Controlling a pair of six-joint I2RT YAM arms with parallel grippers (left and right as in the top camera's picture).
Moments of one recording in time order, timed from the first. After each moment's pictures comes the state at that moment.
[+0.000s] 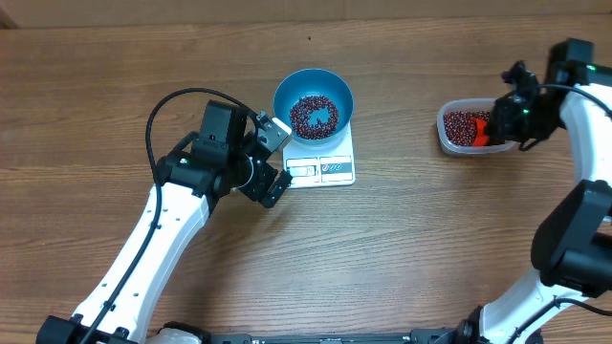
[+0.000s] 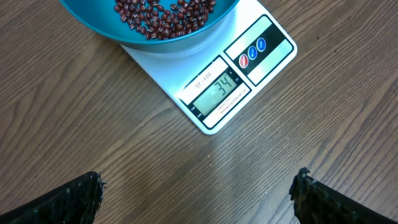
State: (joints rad) left arm -0.31 1.42 1.10 -0.74 0.21 0.34; right arm -0.31 1.93 1.65 -1.13 -0.32 -0.23
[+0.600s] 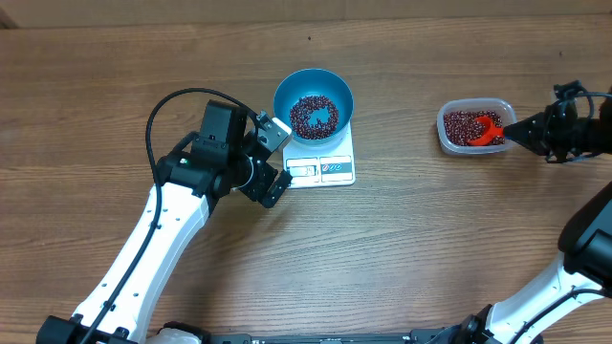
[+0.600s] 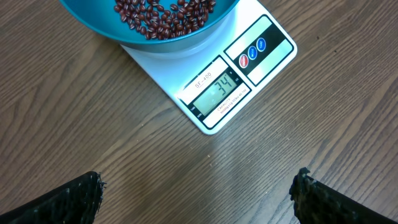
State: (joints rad) left arm -0.31 1.42 1.10 -0.74 0.21 0.34; right arm -0.58 2.05 1.63 -1.16 -0.80 -0.22
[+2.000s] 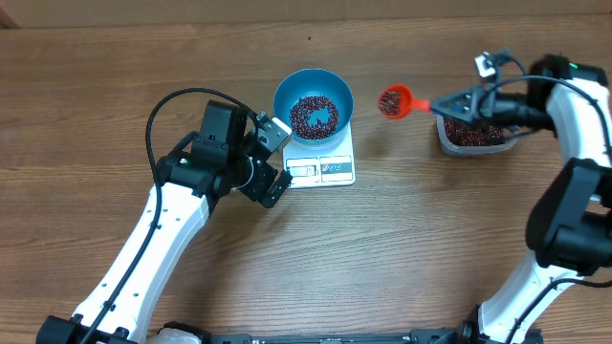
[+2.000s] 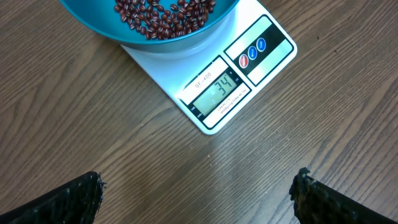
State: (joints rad) left arm -0.31 1.42 1.10 -0.74 0.21 0.34; right arm -0.23 2.05 1.70 -1.29 -1.27 -0.37
